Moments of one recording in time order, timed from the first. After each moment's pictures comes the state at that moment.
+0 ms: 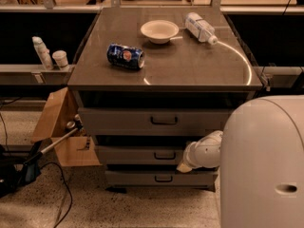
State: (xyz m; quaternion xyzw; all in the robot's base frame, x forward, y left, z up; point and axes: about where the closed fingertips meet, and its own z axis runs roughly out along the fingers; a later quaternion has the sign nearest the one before) arm 0.584 -0.150 0.427 -0.53 0.81 -0.02 0.23
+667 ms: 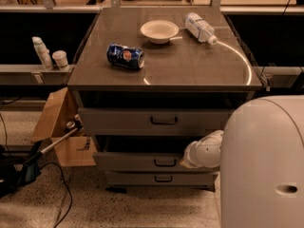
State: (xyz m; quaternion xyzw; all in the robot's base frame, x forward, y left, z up) arm 0.584 -0.150 0.427 -0.53 0.81 -0.02 0.23
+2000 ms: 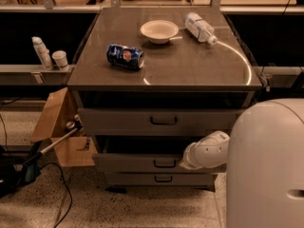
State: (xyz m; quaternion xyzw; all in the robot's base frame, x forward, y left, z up) arm 0.580 -0.150 0.427 -0.53 0.82 -0.01 0.22
